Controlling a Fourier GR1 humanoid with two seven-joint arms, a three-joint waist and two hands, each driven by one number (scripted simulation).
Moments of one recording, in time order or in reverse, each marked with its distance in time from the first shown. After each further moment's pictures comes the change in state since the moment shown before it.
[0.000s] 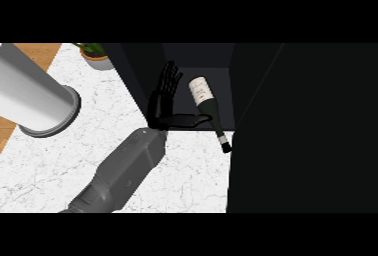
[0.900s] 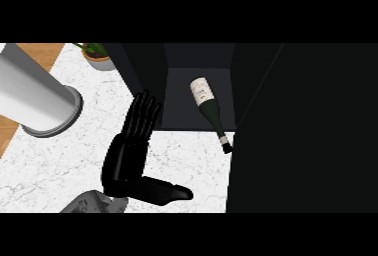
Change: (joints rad) left arm 0.523 0.337 -0.196 -1.131 -0.167 0.296 0.350; right arm -0.013 0.012 0.055 -0.043 0.036 -0.025 0.051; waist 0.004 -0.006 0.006
